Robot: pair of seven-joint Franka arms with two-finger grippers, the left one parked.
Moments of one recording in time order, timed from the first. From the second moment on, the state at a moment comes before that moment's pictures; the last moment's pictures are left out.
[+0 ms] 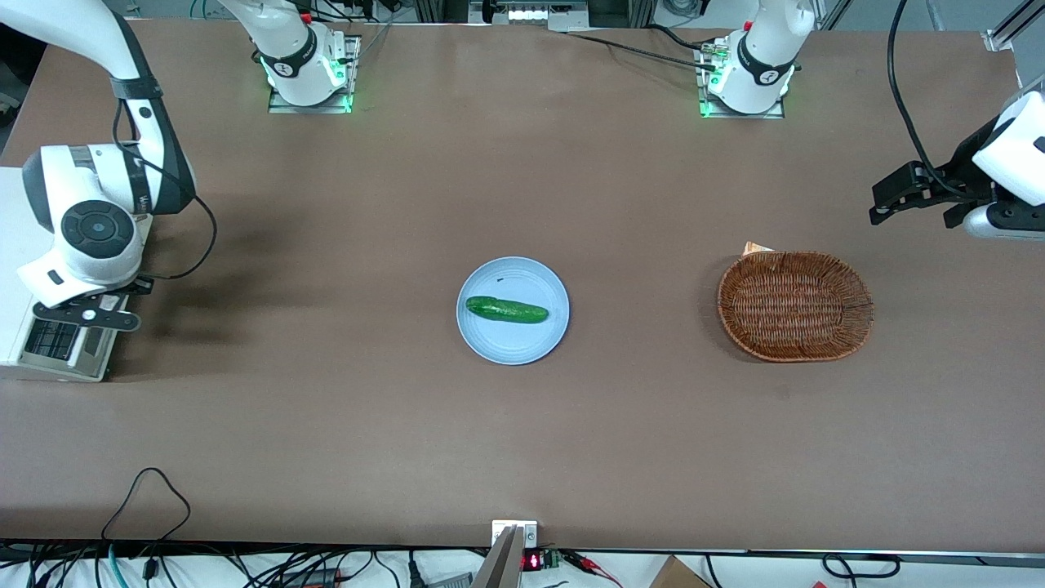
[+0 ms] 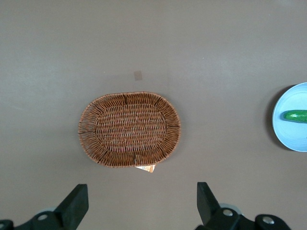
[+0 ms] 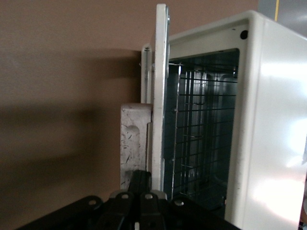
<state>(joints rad) -0.13 0.31 0.03 -1.99 -0.81 2.17 0.45</state>
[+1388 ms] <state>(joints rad) -0.14 0.47 0.05 -2.03 -0.74 2.43 0.48</state>
